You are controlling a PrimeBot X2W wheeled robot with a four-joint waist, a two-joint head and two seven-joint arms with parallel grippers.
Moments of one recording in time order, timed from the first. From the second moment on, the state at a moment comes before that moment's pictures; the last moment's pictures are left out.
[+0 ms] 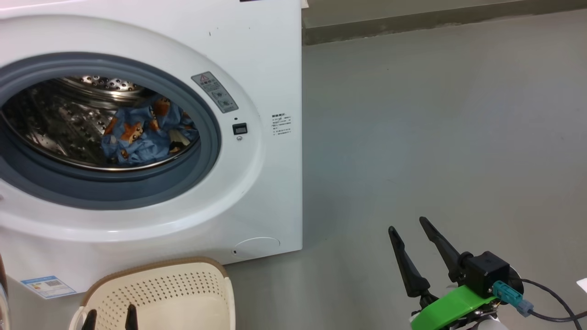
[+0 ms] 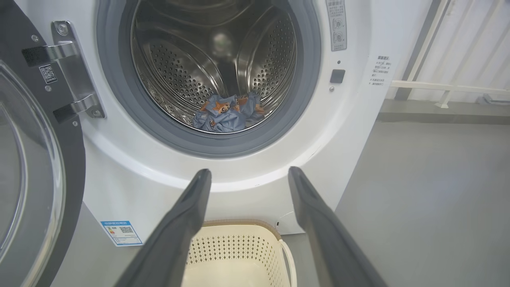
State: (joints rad) left arm 0.29 0.05 0.08 -0.06 -0.19 0.08 -0.26; right arm -0.11 -0.06 0.14 0.22 0.20 0.13 -0.26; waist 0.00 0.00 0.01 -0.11
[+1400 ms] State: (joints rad) left arm 0.29 0.05 0.11 -0.15 -0.15 0.08 -0.26; right arm -0.10 -0.06 0.11 0.21 0.17 0.13 -0.26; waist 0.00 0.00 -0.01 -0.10
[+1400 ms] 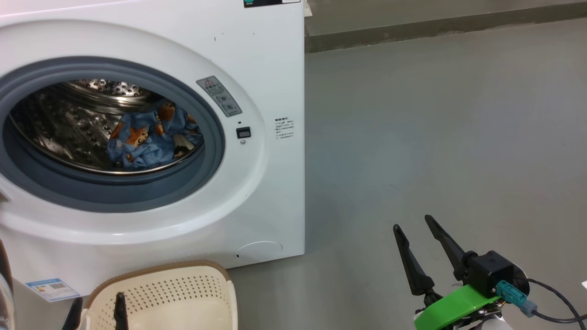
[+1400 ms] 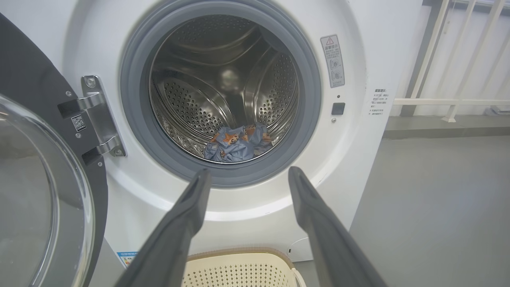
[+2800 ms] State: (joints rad) left arm 0.29 0.05 0.11 -0.15 -0.17 0.07 -0.26; right arm -0.09 -0.06 0.11 0.21 0.17 0.13 -0.26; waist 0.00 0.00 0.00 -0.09
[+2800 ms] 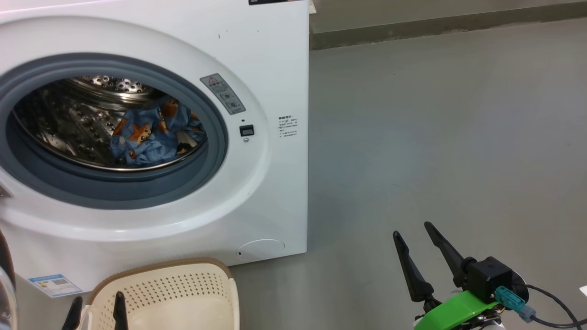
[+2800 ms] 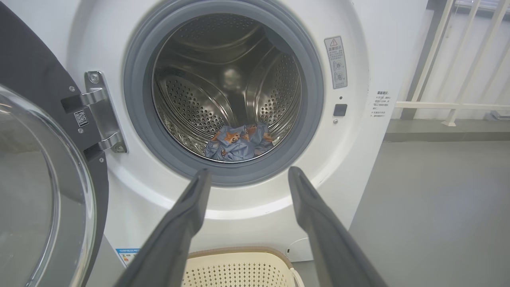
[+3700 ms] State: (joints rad) left arm 0.28 0.05 0.10 -0.16 -0.17 0.07 -0.26; right arm -0.08 -0.06 0.11 0.22 0.17 0.13 -0.26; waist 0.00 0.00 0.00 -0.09
